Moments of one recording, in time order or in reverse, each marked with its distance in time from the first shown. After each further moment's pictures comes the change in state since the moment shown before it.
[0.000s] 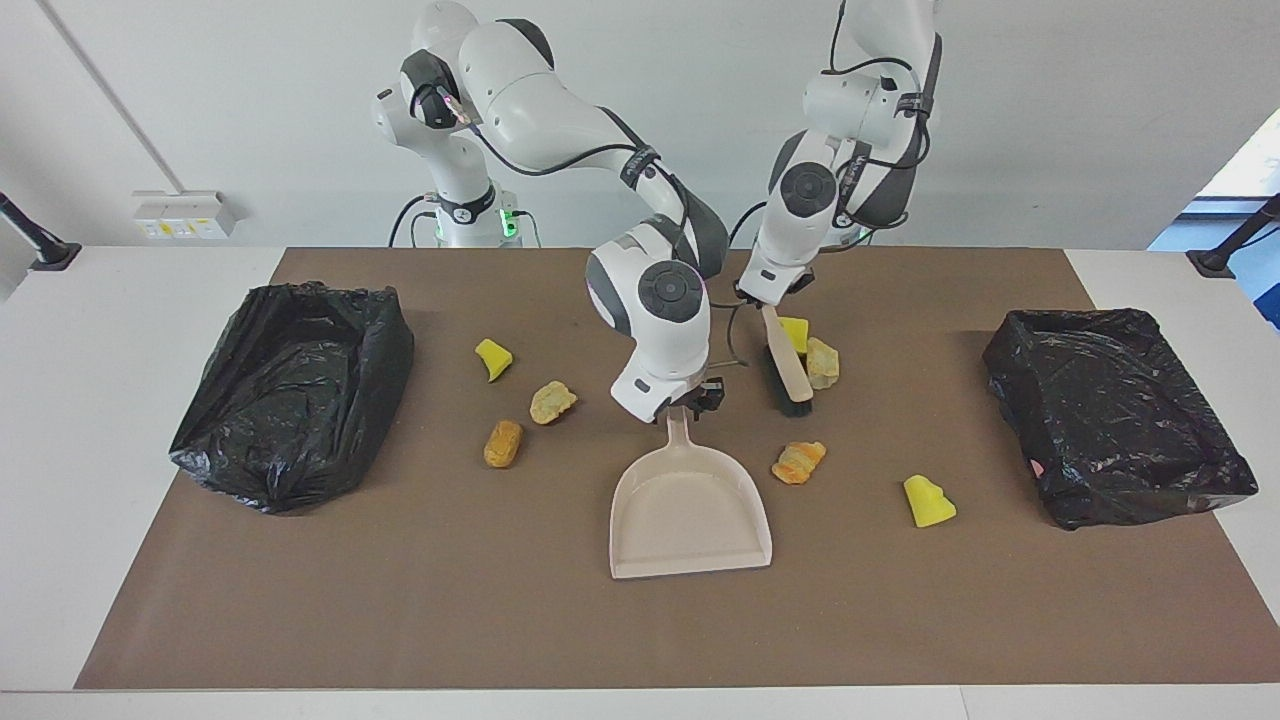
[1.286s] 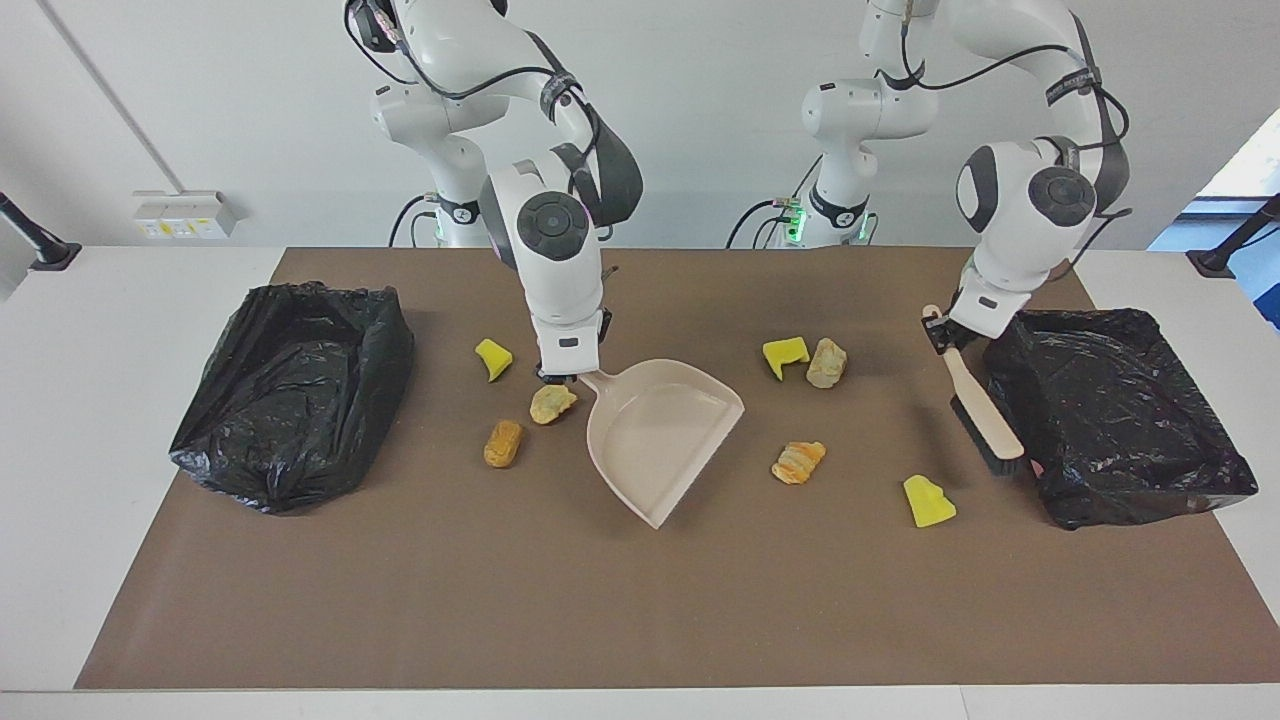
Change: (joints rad) left arm 0.443 0.187 0.003 0.255 0.229 0.136 0.467; right arm -0.110 -0.346 -0.008 -0.369 -0.071 -0.077 -1.002
